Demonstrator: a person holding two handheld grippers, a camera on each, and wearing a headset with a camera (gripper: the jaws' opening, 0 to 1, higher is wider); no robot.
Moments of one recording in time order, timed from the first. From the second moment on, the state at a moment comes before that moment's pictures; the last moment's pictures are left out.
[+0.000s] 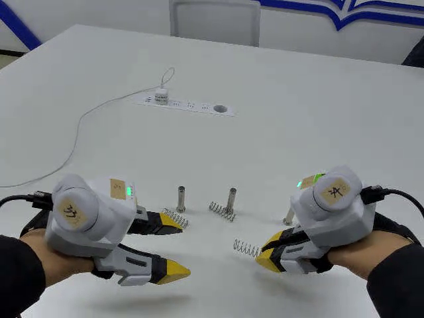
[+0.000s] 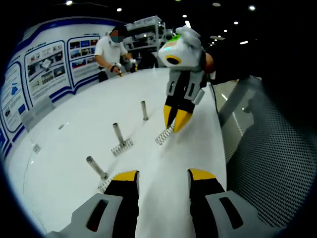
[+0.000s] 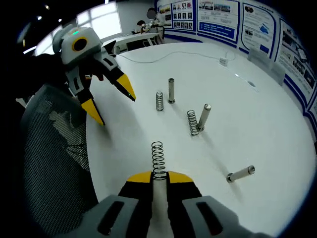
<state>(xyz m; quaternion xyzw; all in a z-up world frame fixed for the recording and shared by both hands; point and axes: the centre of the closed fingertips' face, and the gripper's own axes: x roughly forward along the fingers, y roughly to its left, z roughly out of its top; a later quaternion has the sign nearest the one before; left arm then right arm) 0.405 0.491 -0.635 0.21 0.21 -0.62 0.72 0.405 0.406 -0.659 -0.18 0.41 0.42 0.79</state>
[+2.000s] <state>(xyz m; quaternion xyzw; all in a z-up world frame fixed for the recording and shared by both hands) 0.376 0.460 -0.654 0.25 0.18 -0.68 0.66 0.377 0.494 -0.629 -0.25 0.36 0.53 0.73</state>
